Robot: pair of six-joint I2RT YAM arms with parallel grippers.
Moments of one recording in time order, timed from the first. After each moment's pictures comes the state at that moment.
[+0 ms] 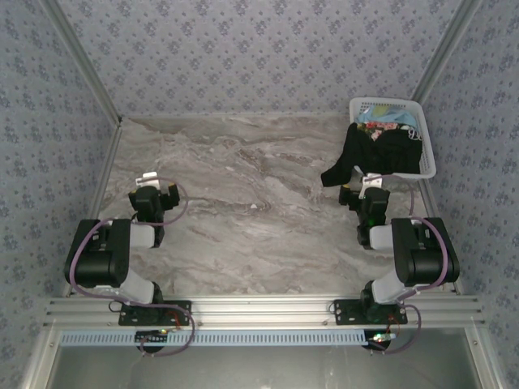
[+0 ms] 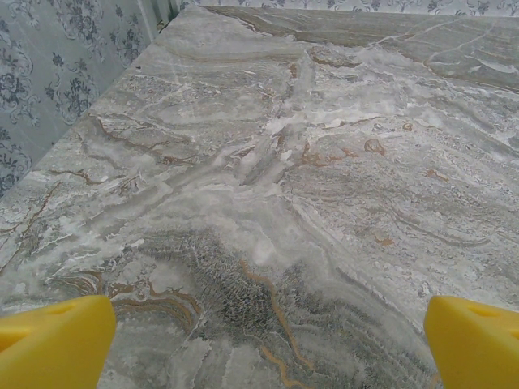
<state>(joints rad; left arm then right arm) -0.02 1.53 0.37 0.75 -0.25 -0.08 0.01 1.53 0.33 0.79 0.15 0.03</state>
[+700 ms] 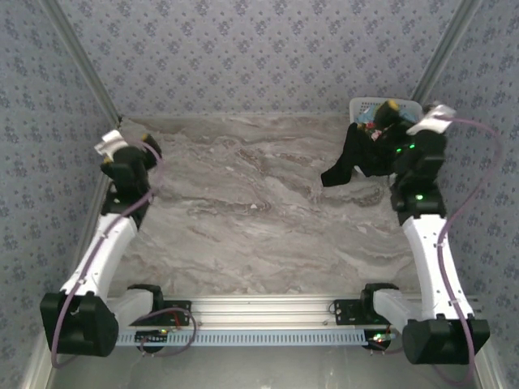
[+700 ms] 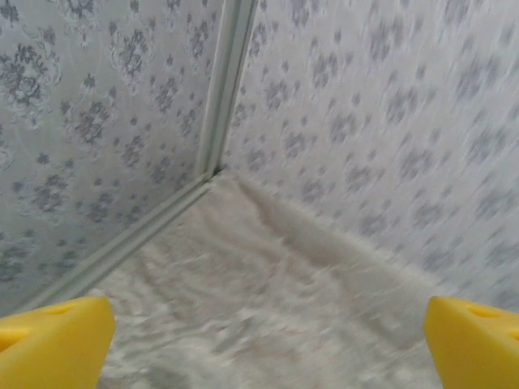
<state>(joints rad) -0.06 1.09 0.93 -0.08 -0.43 -0.48 -0.06 1.05 1.13 -0.07 0.18 0.41</state>
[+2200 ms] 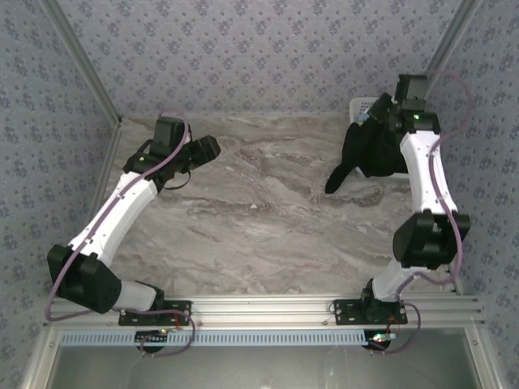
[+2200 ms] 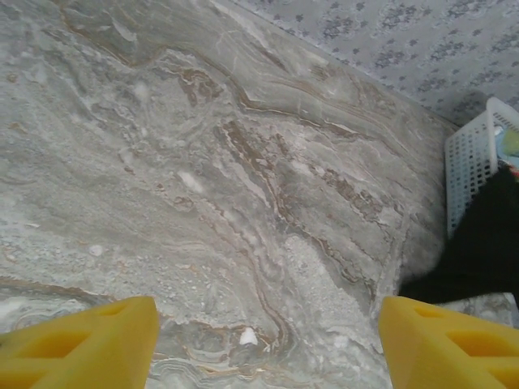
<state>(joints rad) -0.37 1.38 1.32 -0.62 0.06 -0.69 -0.04 1.64 1.77 -0.65 0.00 0.52</state>
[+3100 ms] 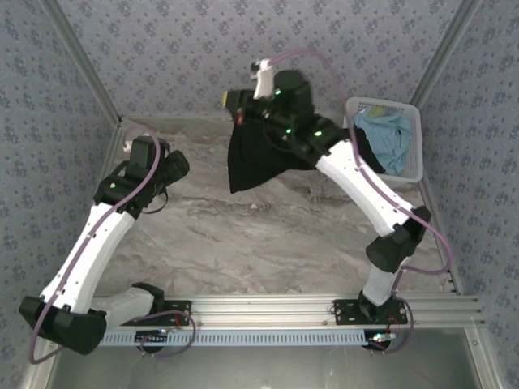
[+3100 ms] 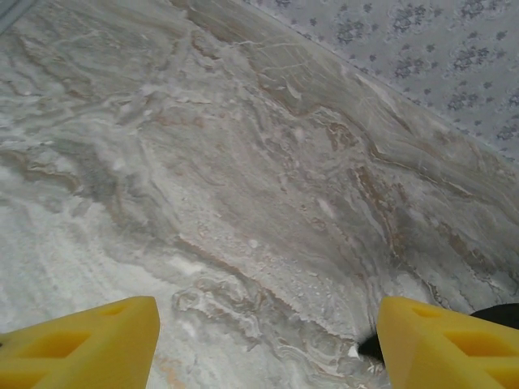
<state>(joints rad) -0.37 1.10 1.24 -0.87 -0.29 -0.74 0.72 1.78 1.98 -0.34 -0.22 0.55</state>
